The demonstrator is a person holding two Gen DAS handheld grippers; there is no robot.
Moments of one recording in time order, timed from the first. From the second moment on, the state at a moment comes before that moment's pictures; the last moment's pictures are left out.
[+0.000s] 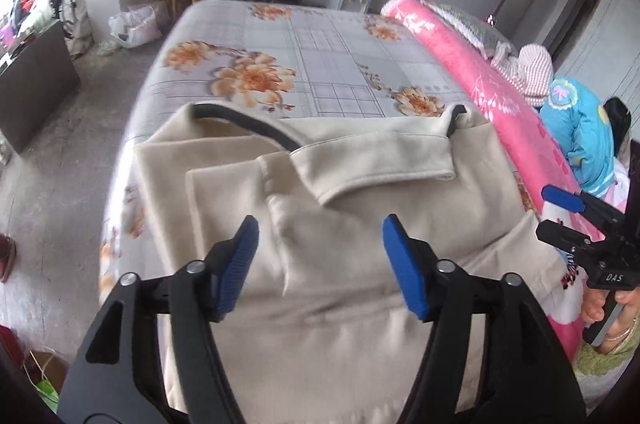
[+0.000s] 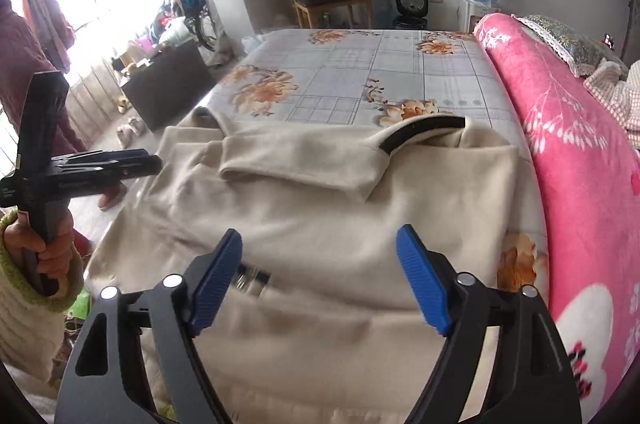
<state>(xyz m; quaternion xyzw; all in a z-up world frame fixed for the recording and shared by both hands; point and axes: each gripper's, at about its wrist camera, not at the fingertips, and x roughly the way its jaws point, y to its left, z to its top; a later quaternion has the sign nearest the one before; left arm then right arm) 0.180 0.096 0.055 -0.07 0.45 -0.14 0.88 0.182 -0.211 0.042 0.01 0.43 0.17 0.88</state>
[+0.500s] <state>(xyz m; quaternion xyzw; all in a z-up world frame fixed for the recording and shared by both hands) 0.069 0.174 0.002 -0.14 0.47 -0.06 0.87 0.125 -0.183 -0.041 0.00 0.52 0.18 0.83</state>
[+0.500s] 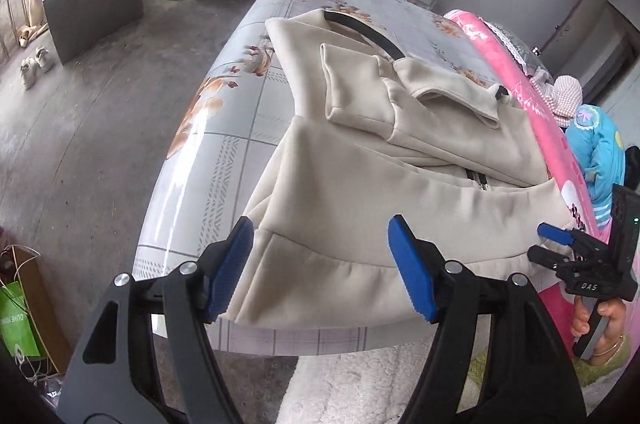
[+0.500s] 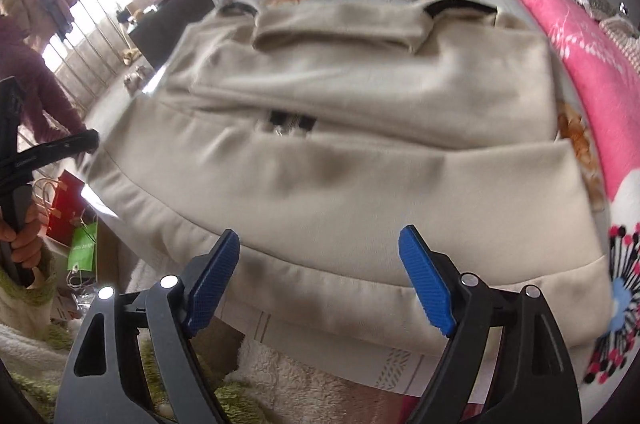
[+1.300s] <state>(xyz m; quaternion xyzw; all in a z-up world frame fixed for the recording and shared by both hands) 0.113 0.196 -0.006 -0.21 0.43 -0.17 0.86 0.134 -0.179 -0.049 0.00 0.54 0.16 0.82</state>
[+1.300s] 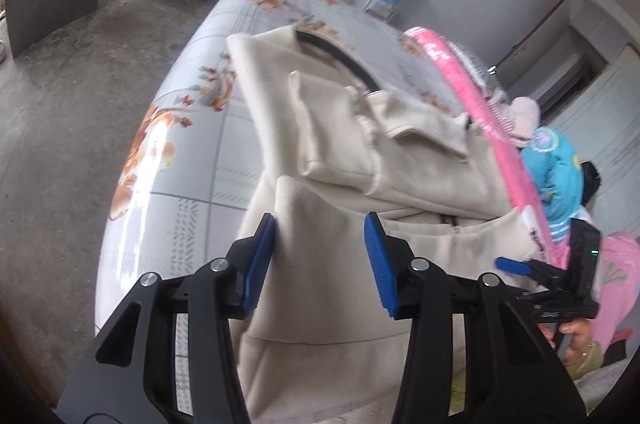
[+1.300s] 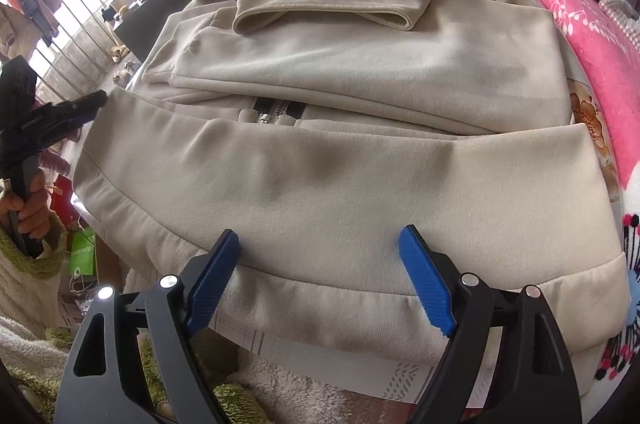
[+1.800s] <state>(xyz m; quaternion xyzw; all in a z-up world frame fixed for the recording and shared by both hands) 0.134 0.192 -0.033 -0.21 0.47 -0.15 0.84 0.134 -0.178 -0.050 0.00 0.54 0.16 0.83</state>
